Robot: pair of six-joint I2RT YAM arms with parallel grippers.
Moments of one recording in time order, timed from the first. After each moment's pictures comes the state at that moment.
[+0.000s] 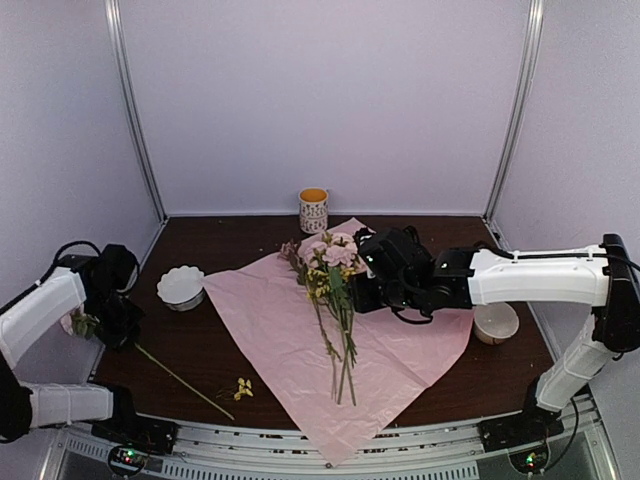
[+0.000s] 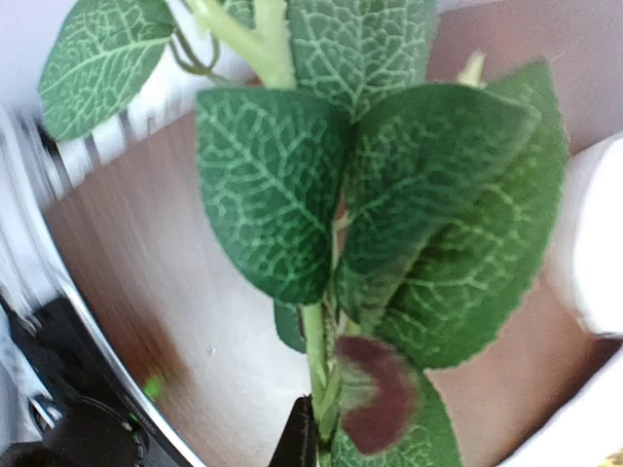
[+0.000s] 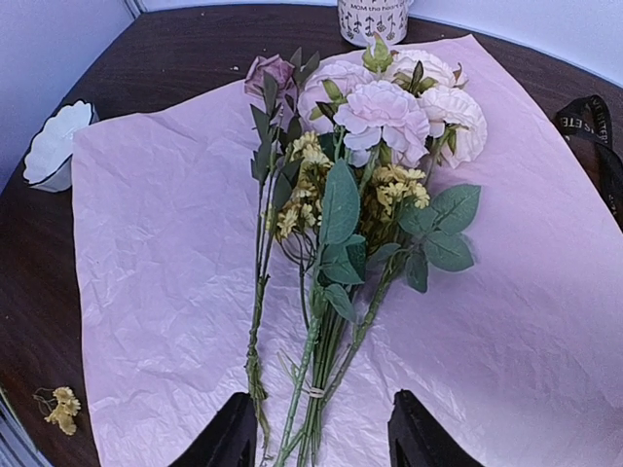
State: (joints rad) left arm -0.08 1.06 0.72 -1.10 -0.16 -1.22; right arm 1.01 1.57 1.15 -0.36 0.38 0.54
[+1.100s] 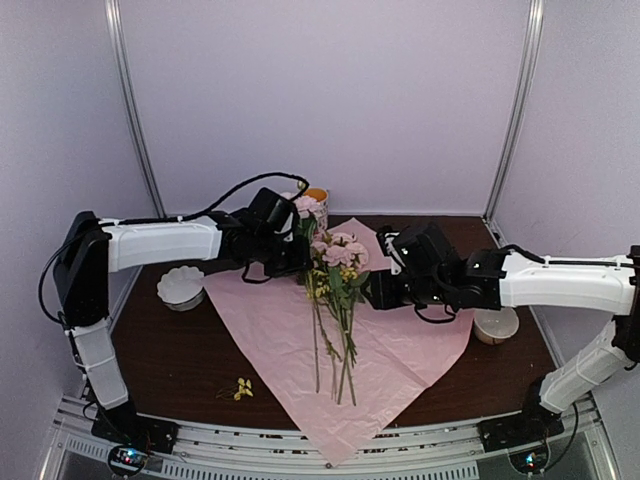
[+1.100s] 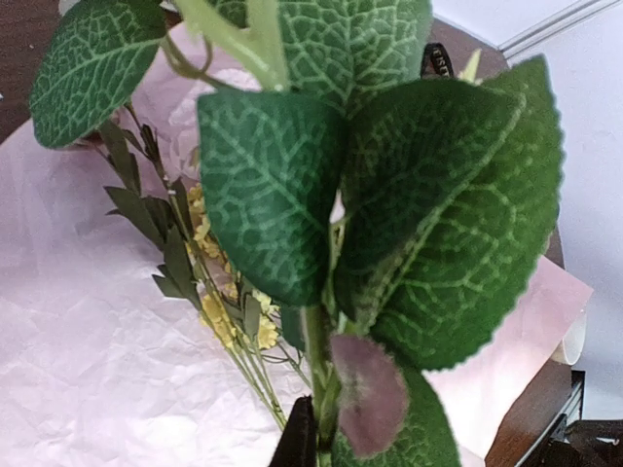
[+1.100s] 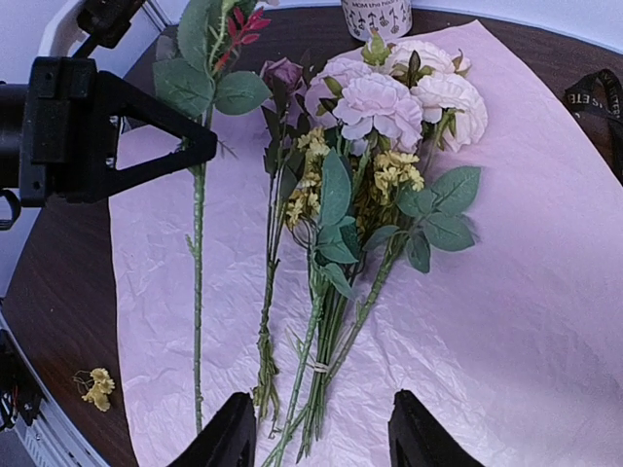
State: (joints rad) left arm -0.77 1.84 1.42 -0.34 0.05 -0.72; right arm 0.94 1.41 1.01 -0.29 0.22 0.56
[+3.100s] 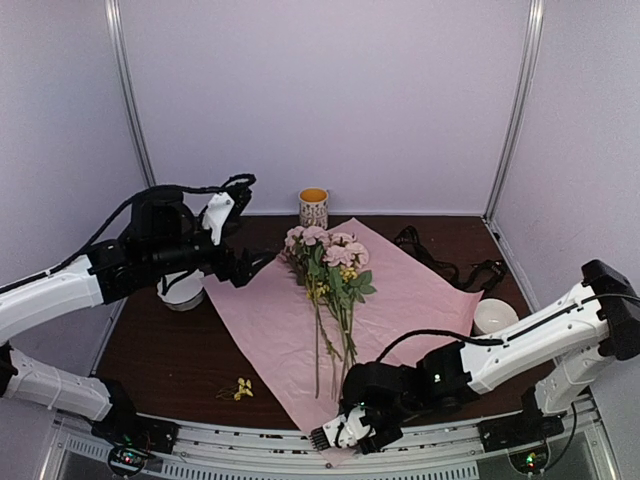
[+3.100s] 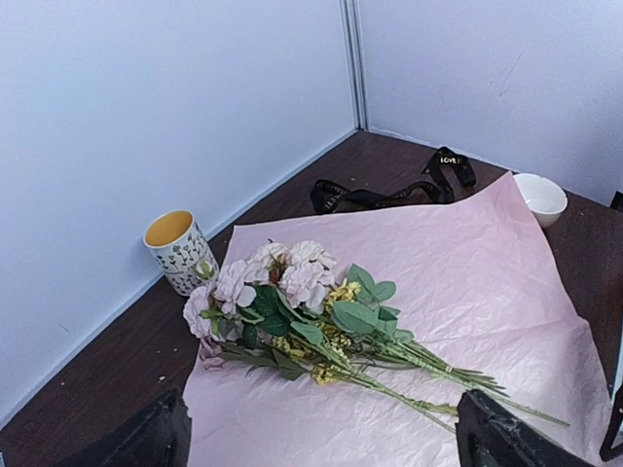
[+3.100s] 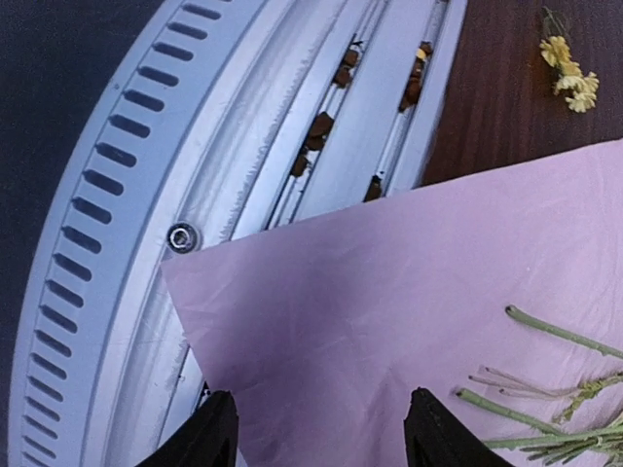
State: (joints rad) left arm -0.75 1.14 0.94 -0.10 0.09 0.15; right arm 1.47 1.57 0.86 -0.32 -0.02 -0.51
